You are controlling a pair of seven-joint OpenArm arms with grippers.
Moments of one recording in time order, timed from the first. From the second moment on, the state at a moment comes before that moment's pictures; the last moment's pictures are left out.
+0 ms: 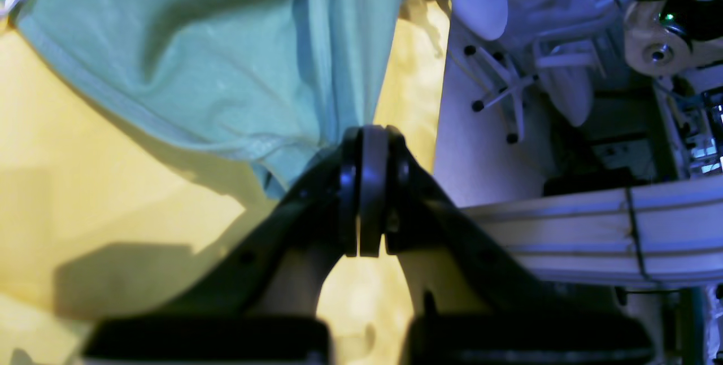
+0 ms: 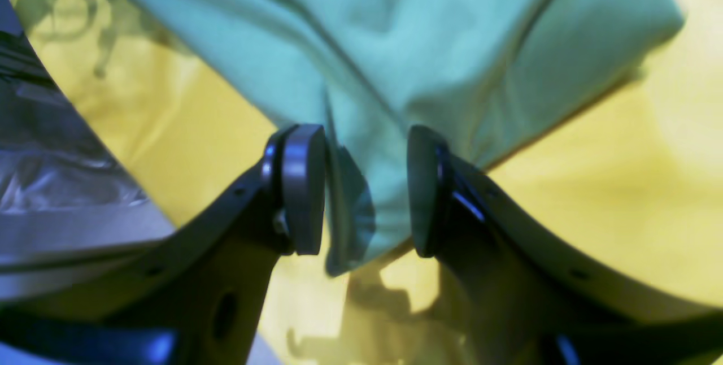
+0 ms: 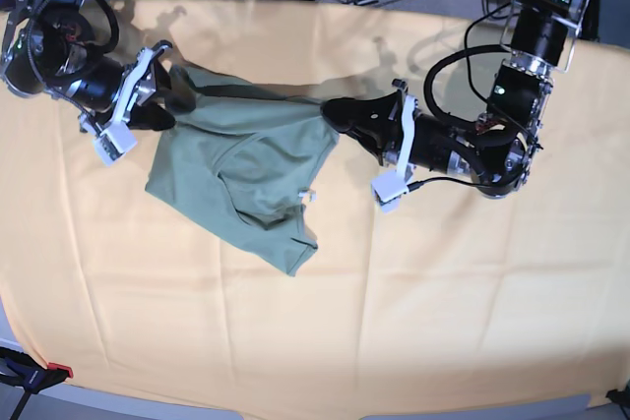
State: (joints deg) left arm -14.7 -26.2 19.3 86.9 -87.4 -44.7 81.6; right arm -13.7 17.5 21.8 115.1 57.3 40.7 -75.5
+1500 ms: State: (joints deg) left arm -17.5 -22.3 20.2 92.4 -87.4 -46.7 81.7; right arm 7.9 17.3 20.0 88.5 44.8 40.7 -60.3
